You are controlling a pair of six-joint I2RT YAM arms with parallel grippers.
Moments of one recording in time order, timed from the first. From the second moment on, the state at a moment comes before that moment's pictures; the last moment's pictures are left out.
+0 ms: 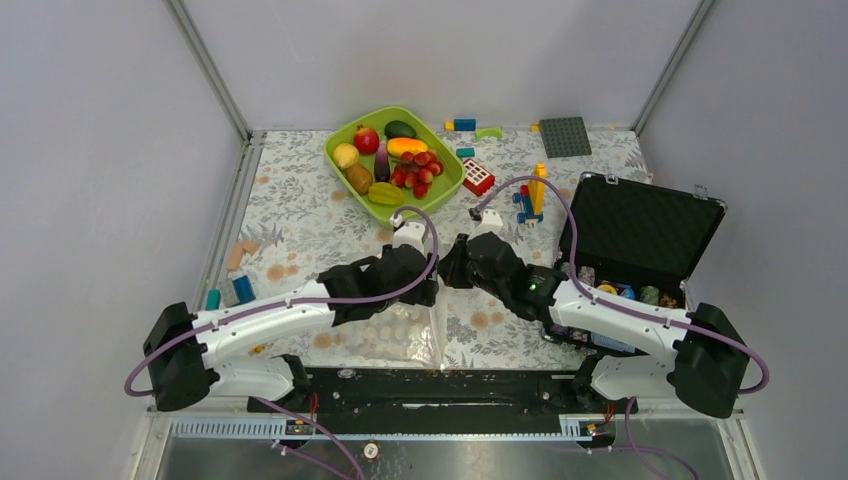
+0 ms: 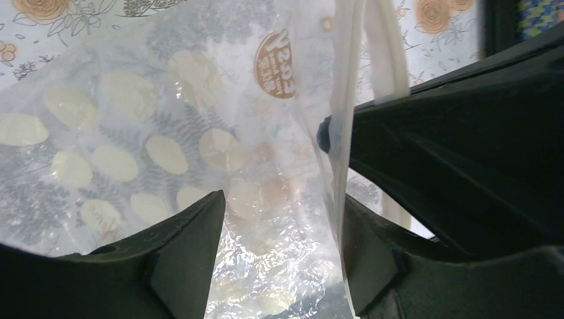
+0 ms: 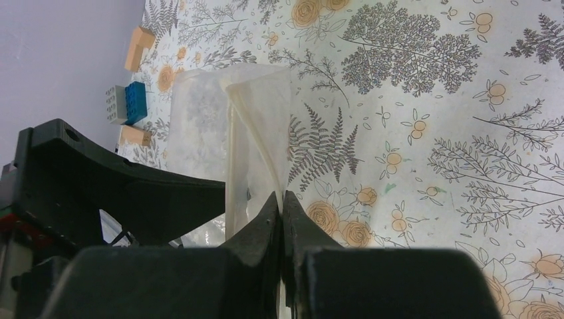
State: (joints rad) left arm -1.05 1.22 0.89 -0.44 -0.35 -0.66; right arm 0.96 1.24 0.79 -0.07 0.22 0.84
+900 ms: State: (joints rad) left arm -1.15 1.33 1.12 -0.95 -0.64 -0.86; right arm 0.96 1.16 0.76 -0.10 0.29 0.78
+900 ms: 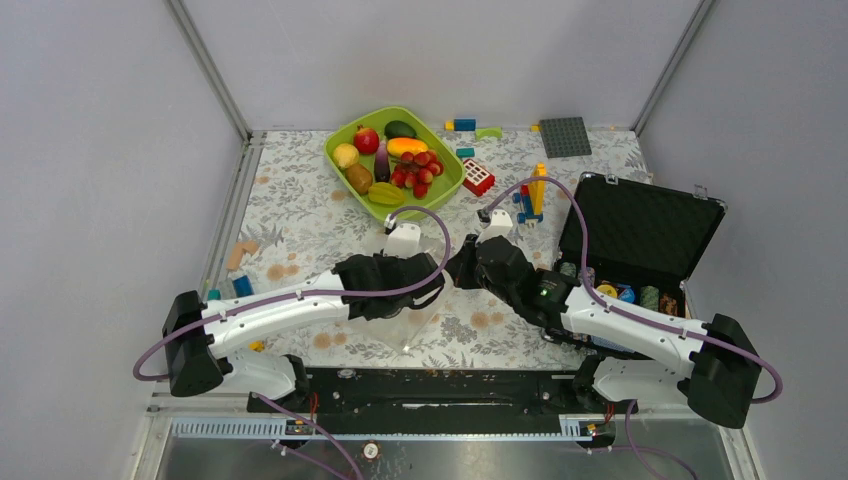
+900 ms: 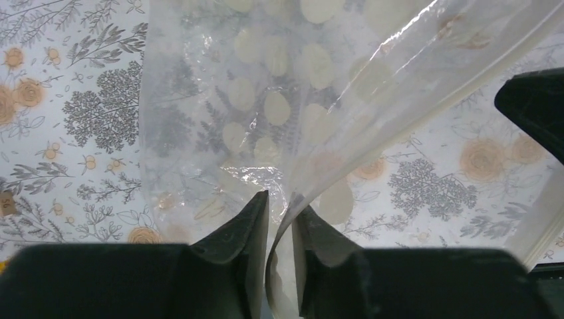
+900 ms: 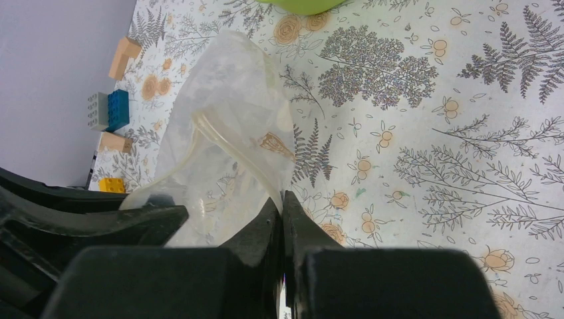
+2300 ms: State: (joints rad) left arm -1.17 1.12 1.15 -1.12 -0.85 -0.72; right arm 0.96 1.28 0.78 0.00 0.23 -0.05
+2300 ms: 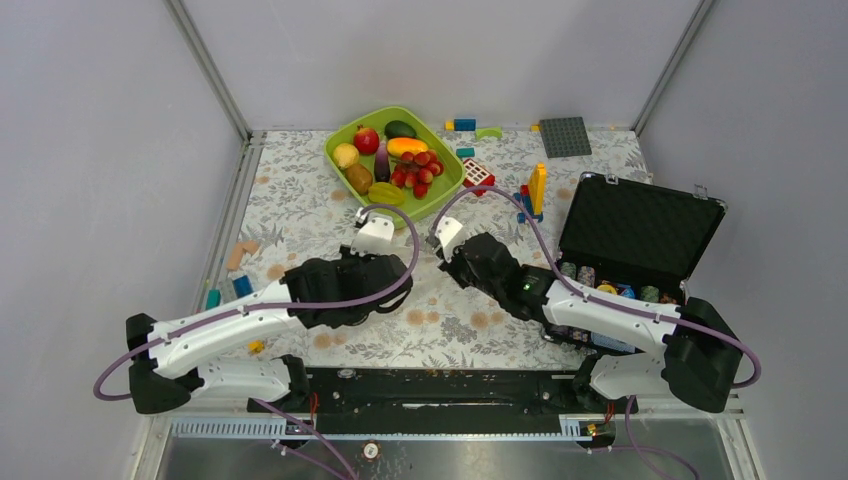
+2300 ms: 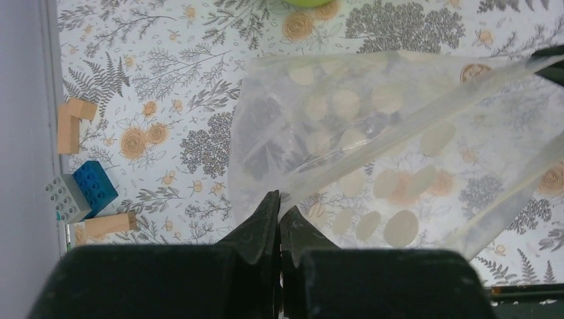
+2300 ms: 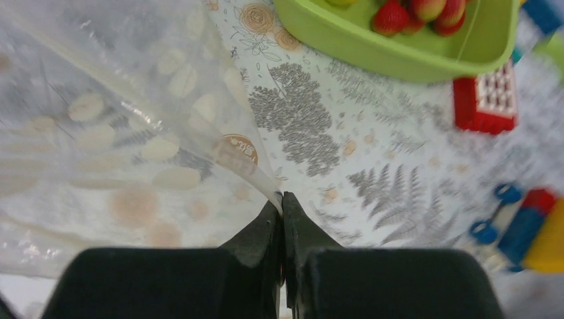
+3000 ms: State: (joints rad) left arm -1.16 0.83 1.07 -1.01 -0.78 -0.66; right arm 0.89 1.14 0.71 0.00 -0.31 -0.66
